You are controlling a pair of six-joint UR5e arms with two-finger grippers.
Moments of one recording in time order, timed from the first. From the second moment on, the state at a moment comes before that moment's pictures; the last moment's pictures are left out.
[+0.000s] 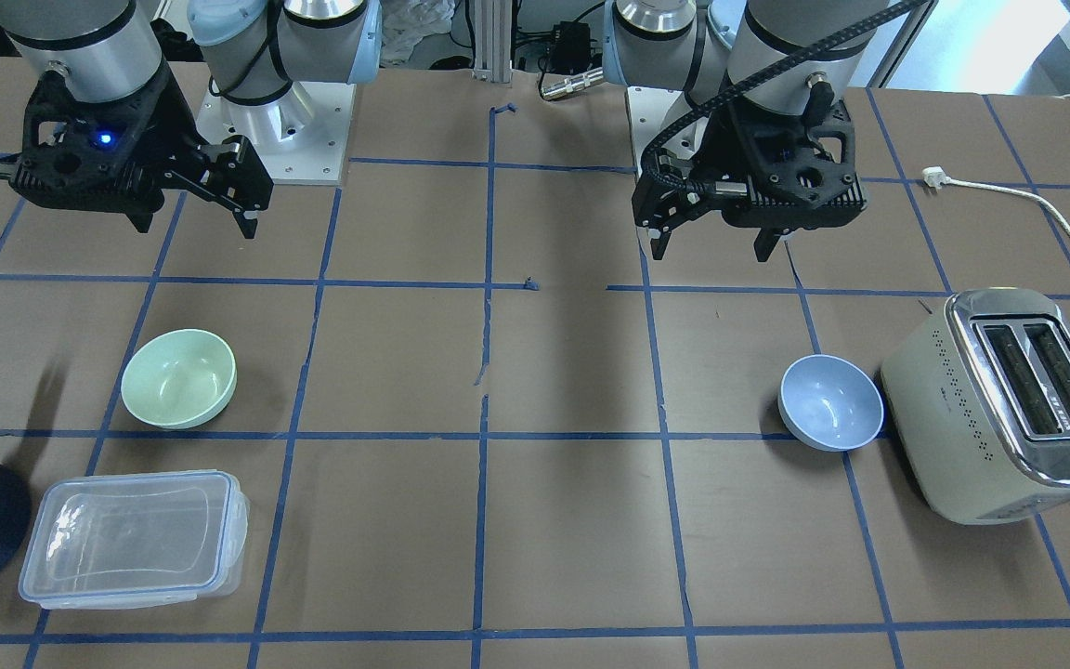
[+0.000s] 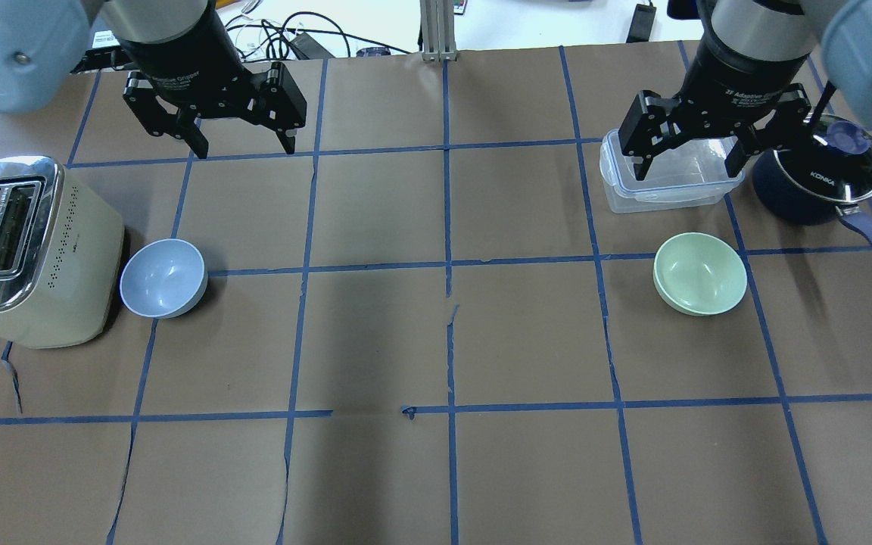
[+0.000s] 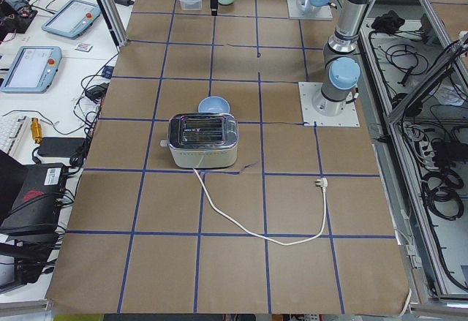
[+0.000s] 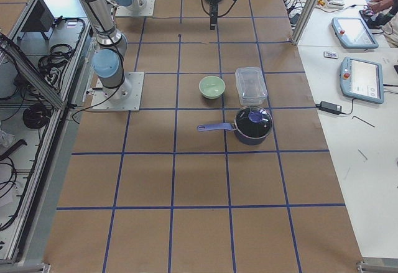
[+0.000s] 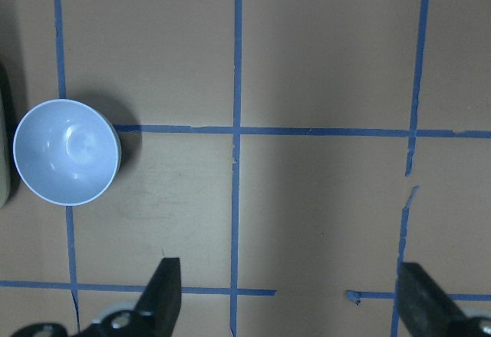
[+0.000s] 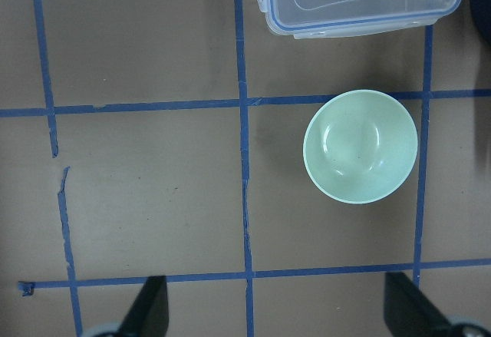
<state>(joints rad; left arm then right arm) -1.67 -1.66 -1.40 -1.65 1.61 -0.12 1.56 -1.58 1.55 -1.53 -1.60 0.02</state>
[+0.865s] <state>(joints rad) -1.67 -1.66 -1.40 -1.64 1.61 -0.11 1.56 -1.58 1.56 -1.53 -1.59 0.01</state>
